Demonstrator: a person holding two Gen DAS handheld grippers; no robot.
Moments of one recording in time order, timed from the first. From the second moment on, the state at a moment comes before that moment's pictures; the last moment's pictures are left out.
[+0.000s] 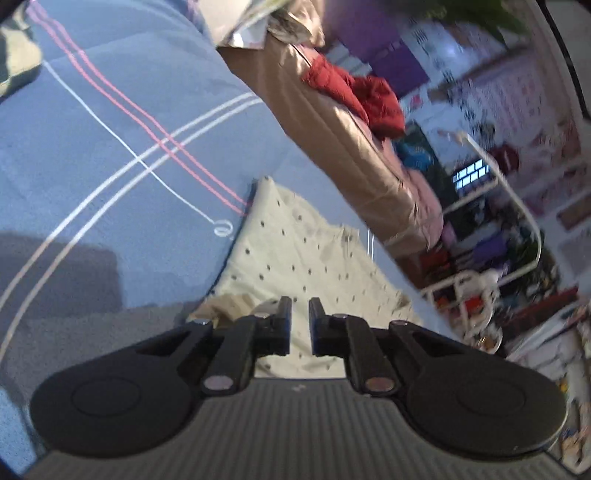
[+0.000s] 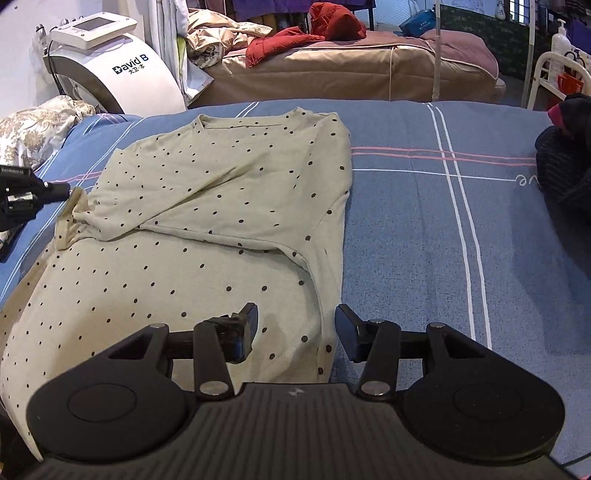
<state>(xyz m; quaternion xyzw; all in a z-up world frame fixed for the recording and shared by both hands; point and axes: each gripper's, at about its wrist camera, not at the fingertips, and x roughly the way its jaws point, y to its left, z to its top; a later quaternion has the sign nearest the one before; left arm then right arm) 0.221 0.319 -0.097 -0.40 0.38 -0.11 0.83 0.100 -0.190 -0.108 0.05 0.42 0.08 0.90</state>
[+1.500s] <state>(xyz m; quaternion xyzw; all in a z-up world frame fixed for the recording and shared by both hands) 0.308 0.273 -0.071 -0.16 0.39 -0.13 0.90 0.085 -0.196 -0.123 0.07 0.44 0.08 0.89</state>
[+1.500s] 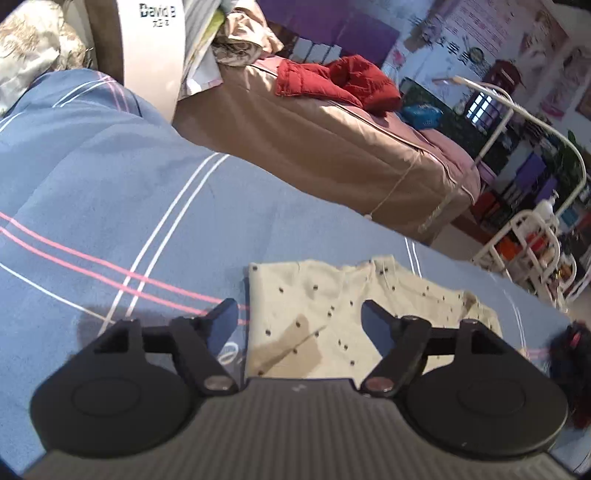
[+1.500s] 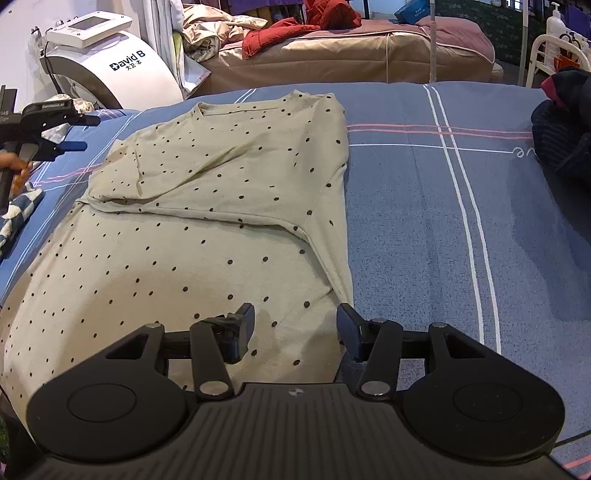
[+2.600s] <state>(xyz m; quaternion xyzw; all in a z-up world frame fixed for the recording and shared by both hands) 0.338 0.266 -0.090 -0.04 0.45 -0.08 0.89 0.085 -0.195 -0.121 0.07 0.44 0.08 0.89</state>
